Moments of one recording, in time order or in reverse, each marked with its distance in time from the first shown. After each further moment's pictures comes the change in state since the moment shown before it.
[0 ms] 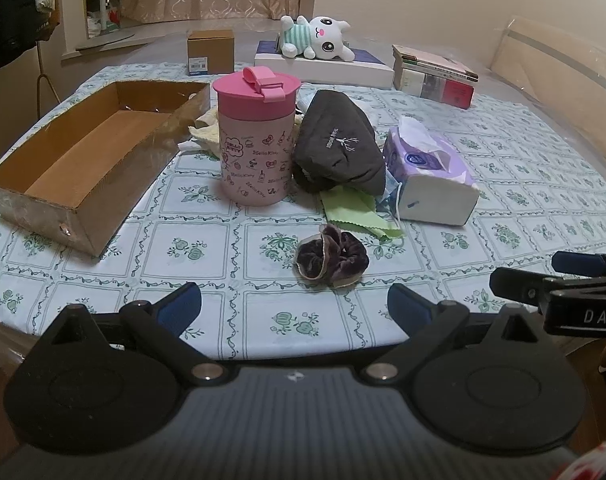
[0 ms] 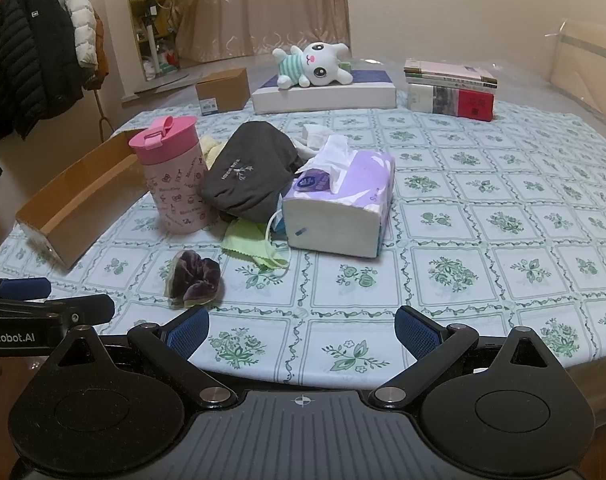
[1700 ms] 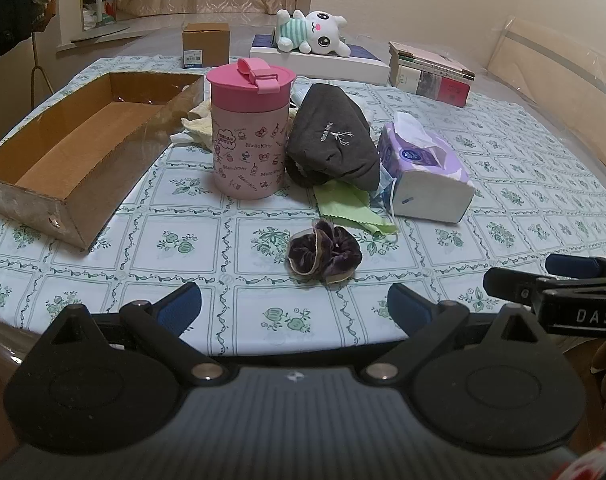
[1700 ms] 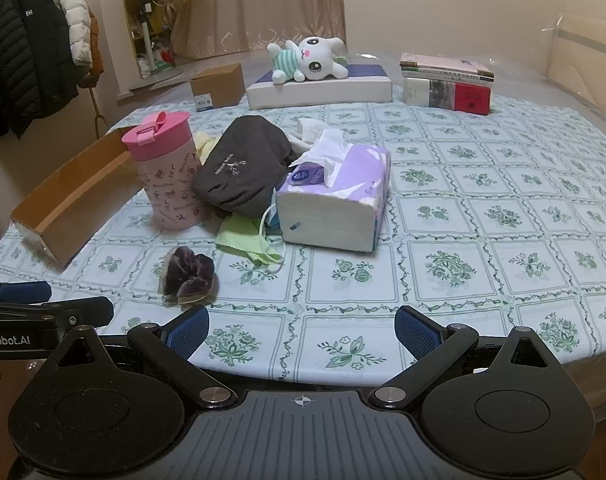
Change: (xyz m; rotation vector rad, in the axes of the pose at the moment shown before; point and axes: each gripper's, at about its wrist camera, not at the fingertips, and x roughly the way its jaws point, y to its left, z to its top) left arm 0.003 -0.002 -0.003 -0.009 0.013 -0.018; right arm 0.004 -0.002 -0.002 0.010 0.008 -0.009
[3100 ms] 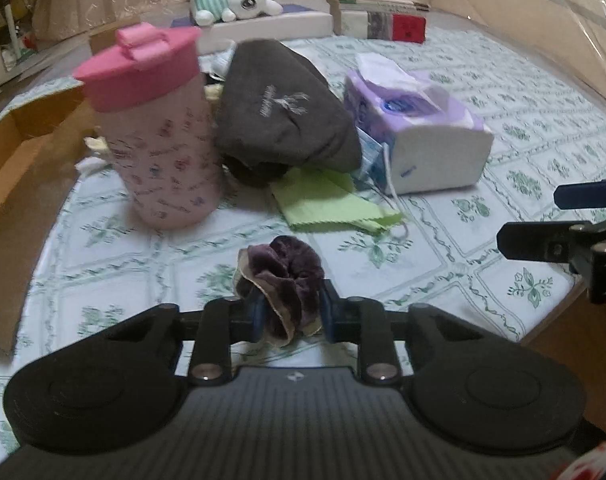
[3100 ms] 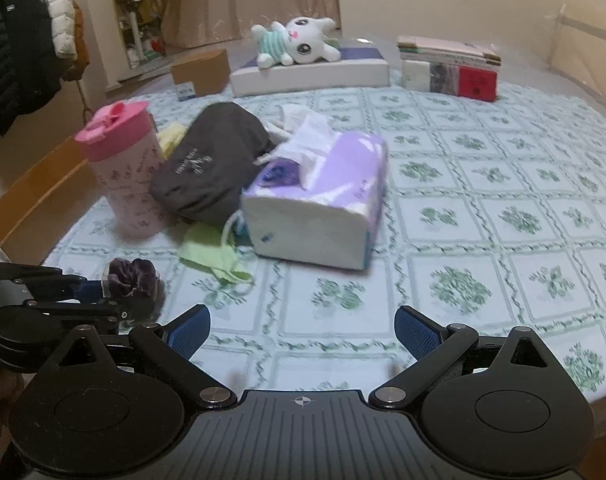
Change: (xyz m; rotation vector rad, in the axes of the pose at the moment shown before) left arm 0.108 -0.013 0.026 0.249 0.070 -0.072; right arm 0.058 -0.023 0.020 0.007 0.039 0.001
